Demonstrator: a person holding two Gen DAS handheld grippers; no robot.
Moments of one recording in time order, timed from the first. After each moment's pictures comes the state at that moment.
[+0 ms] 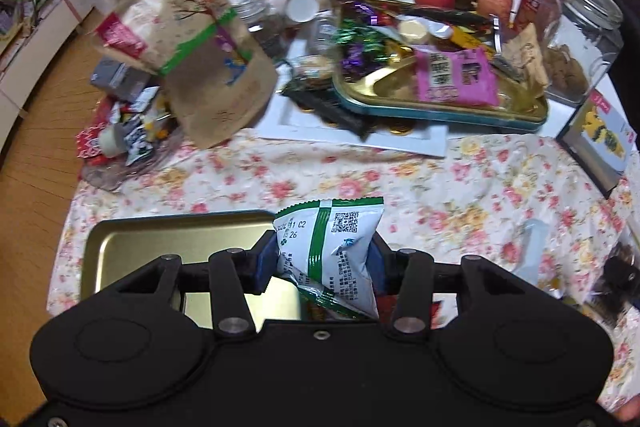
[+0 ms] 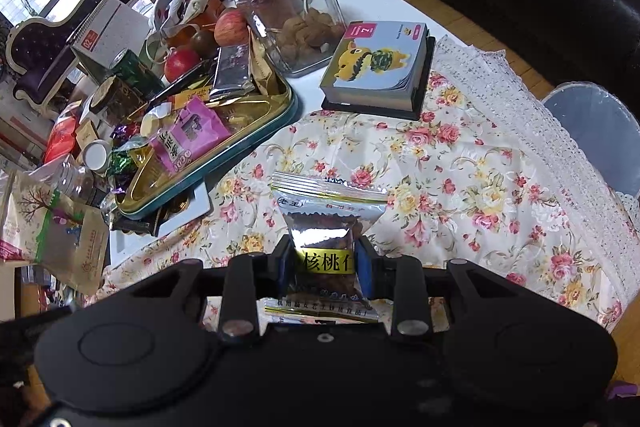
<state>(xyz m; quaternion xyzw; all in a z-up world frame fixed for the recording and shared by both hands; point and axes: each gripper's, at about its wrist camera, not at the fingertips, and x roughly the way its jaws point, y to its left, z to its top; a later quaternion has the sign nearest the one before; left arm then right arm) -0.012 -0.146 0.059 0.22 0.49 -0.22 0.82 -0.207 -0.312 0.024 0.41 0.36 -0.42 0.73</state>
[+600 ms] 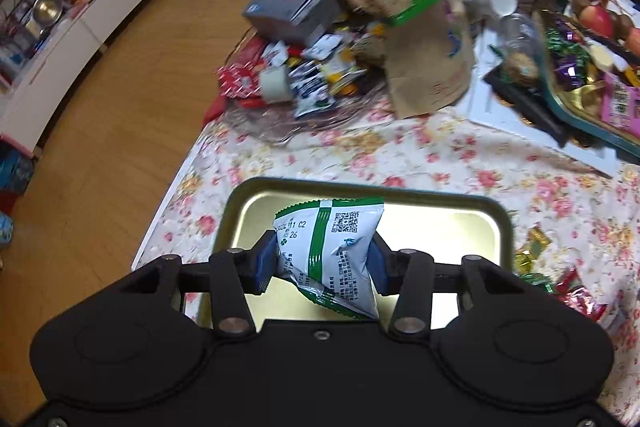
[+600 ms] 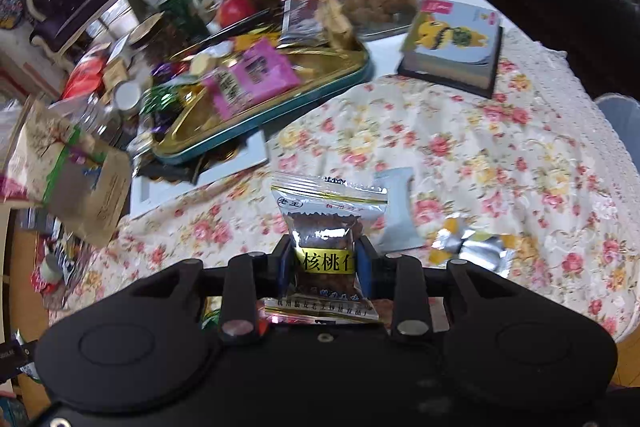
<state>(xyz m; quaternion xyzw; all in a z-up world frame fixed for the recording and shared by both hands) 0.072 -0.003 0.052 0.18 0.51 -0.09 0.83 -0.133 -0.260 0.018 0.37 0.40 -0.37 0.75</state>
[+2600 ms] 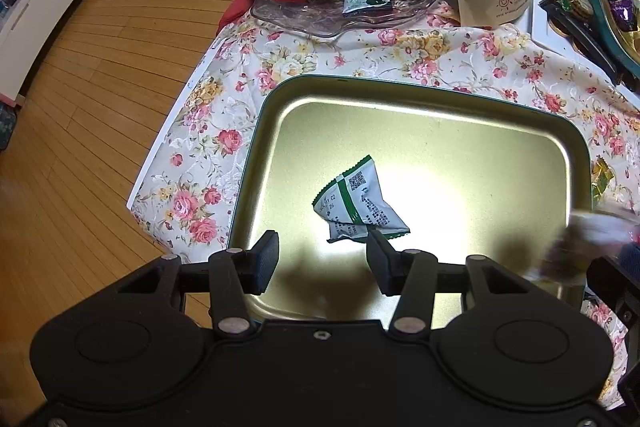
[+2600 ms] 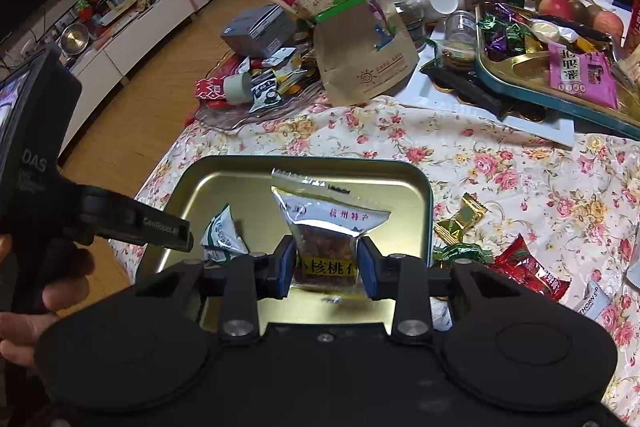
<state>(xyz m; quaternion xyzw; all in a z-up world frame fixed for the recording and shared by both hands) 0.092 0.067 -0.001 0.17 0.59 -0.10 0.78 -0.032 -0.075 0.019 0.20 0.44 -0.08 0.87</state>
